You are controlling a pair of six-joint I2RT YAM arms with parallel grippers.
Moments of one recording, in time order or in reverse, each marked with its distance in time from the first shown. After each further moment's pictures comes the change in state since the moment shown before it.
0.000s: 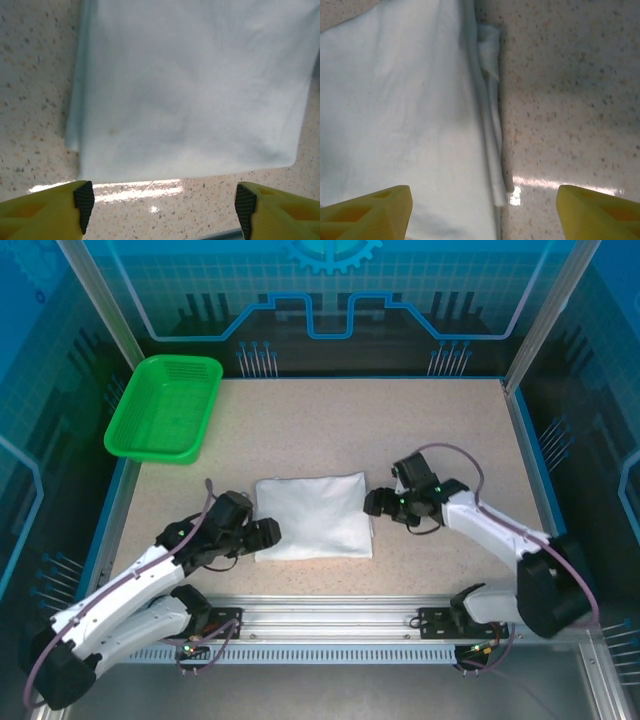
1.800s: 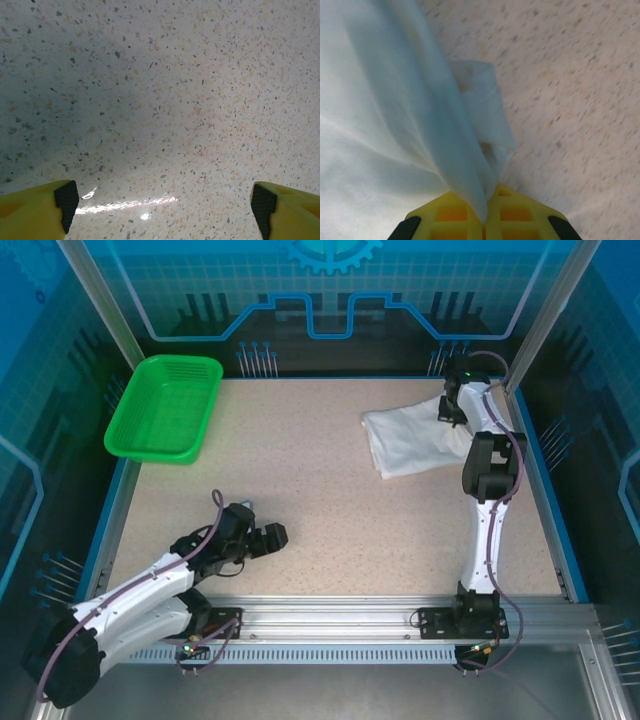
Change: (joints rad) left arm 0.022 0.058 -0.229 0.334 0.027 0.009; right arm -0.535 1.065 1.393 -0.422 0.531 -0.440
